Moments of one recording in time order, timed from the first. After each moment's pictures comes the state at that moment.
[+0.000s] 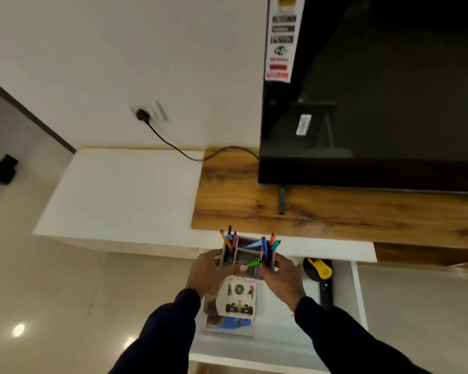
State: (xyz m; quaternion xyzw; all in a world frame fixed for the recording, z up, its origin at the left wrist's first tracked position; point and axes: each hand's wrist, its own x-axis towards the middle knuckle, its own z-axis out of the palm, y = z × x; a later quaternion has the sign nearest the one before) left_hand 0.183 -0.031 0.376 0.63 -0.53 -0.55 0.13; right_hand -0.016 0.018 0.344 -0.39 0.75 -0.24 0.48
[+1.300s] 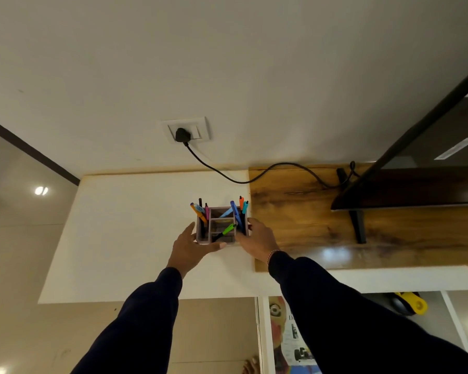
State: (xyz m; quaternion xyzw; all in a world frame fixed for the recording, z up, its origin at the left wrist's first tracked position) left_hand 0.402 -0.292 0.323 0.66 -0.53 -0.53 0.14; right_hand 0.210 -0.265 0.297 -0.41 0.74 -0.23 0.48
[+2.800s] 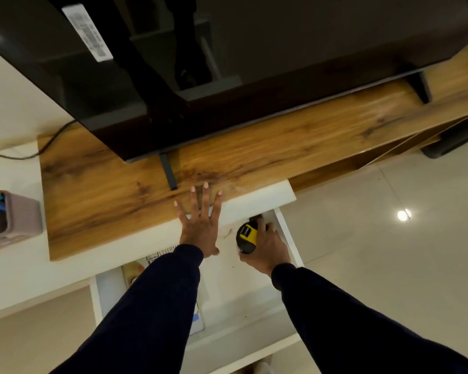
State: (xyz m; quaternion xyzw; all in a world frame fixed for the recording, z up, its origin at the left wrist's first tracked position) left_hand -0.046 -0.078 0.215 0.37 -0.89 -0.09 -0.24; right_hand -0.174 0.062 0.194 -0.40 0.86 -0.06 0.33
